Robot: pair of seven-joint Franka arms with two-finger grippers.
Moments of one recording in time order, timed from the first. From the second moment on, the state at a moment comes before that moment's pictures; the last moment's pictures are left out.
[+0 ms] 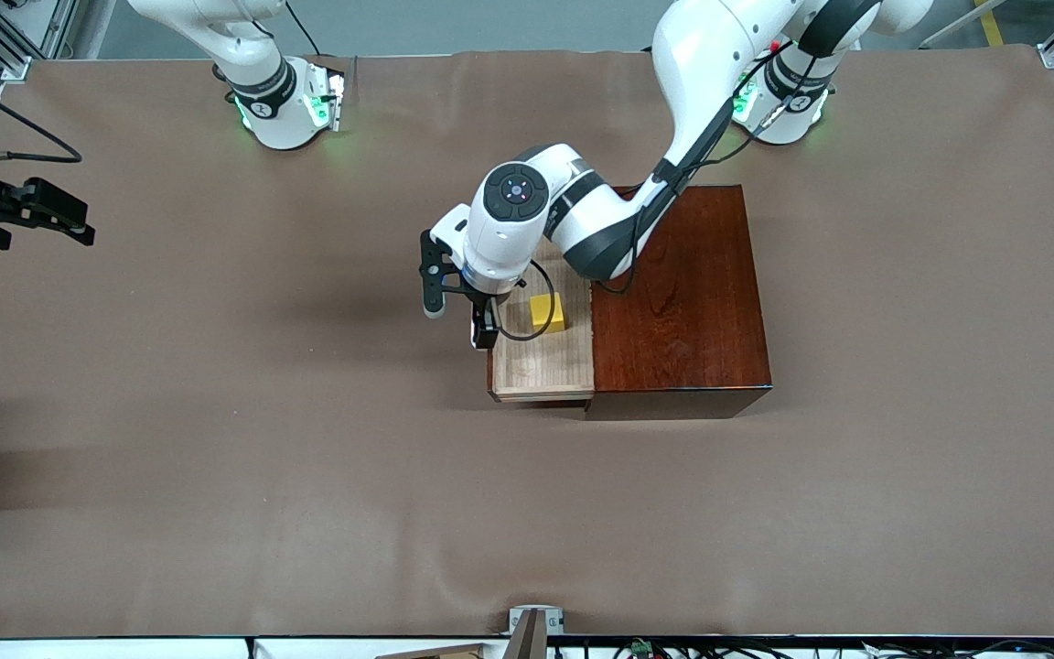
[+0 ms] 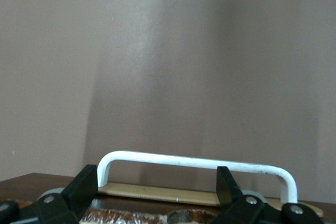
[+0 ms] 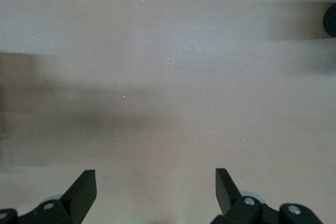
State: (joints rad) left arm -0.71 0.77 -0.20 -1.26 0.00 2.21 0.63; right arm 0.01 0.00 -0.02 -1.54 -0.01 1.49 -0.06
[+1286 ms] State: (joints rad) left arm -0.76 0.74 -0.14 -1.21 0.18 1.84 0.63; right arm 0.01 0.00 -0.03 -1.53 -0.01 1.50 -0.05
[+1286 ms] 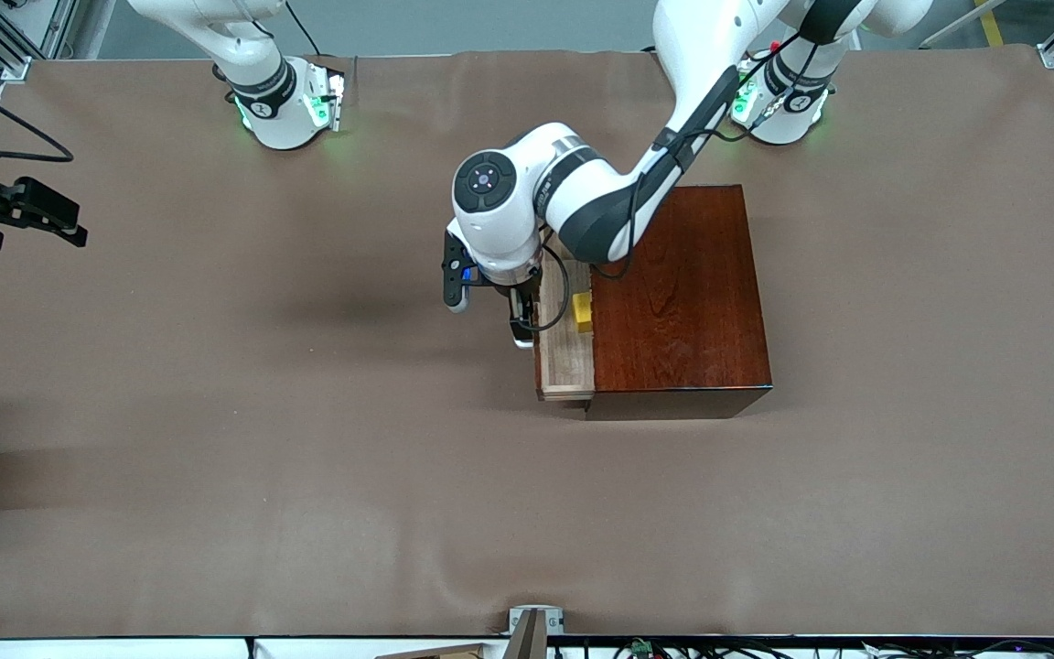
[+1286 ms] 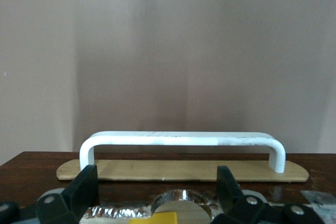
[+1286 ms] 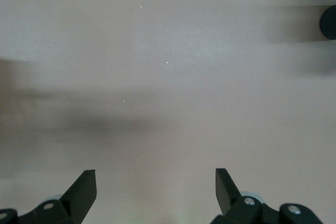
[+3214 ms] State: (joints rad) left arm -0.68 0.47 -0.16 -1.21 0.28 1.71 -0.93; right arm 0.01 0.01 -0.03 -1.53 0.00 1.50 -0.05
